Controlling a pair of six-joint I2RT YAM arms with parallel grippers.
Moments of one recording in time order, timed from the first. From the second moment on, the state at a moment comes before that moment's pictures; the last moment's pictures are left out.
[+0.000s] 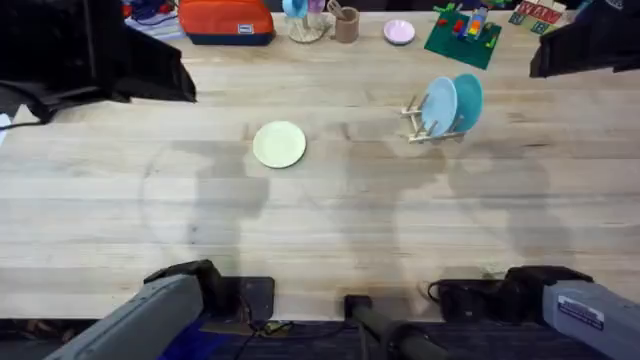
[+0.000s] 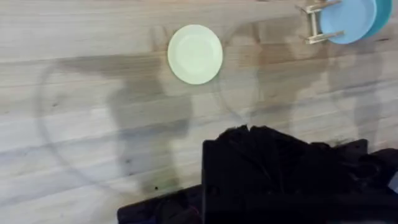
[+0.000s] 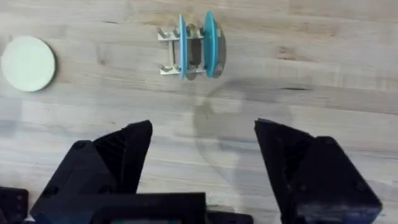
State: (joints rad) left arm 0.23 1.18 1.60 -1.61 0.45 0.15; right arm 0.00 1.18 1.61 -1.45 -0.06 -0.05
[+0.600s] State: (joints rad) left arm 0.34 1.41 1.17 -1.27 0.69 0.30; right arm 0.00 1.18 1.61 -1.45 -0.06 -0.05
